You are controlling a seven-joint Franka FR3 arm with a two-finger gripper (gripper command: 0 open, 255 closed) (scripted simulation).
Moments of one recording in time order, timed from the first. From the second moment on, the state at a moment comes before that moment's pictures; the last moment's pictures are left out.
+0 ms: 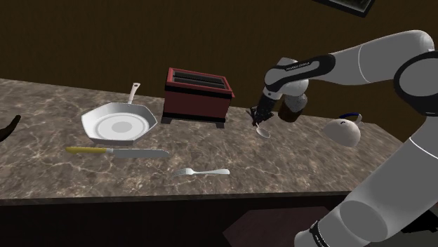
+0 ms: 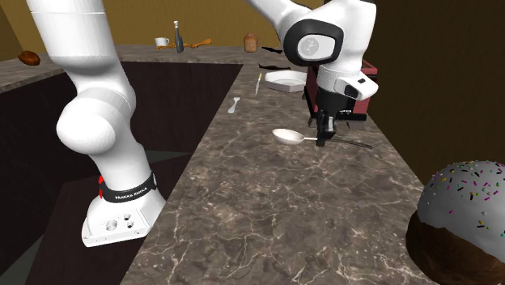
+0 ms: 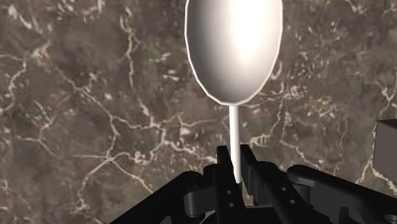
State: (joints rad) arm -0.18 0.03 -0.15 -2.20 0.16 2.22 0.10
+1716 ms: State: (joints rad) arm -0.06 -0.11 -0.01 -2.15 0.13 2.06 0.38
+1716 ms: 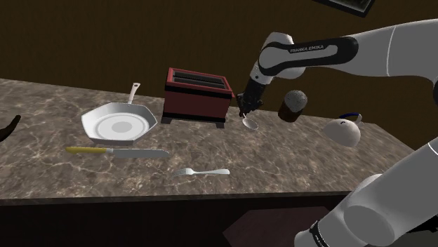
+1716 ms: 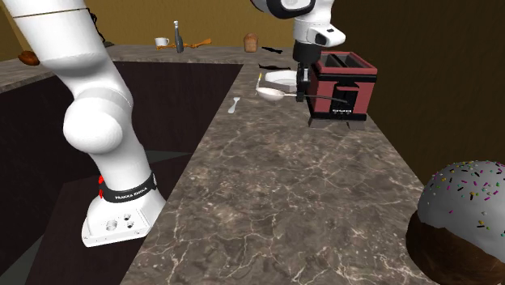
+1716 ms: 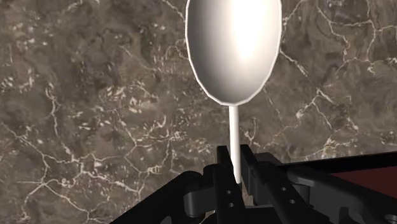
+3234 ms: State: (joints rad) arm 0.12 0.03 0.21 -2.08 0.11 2.17 0.80
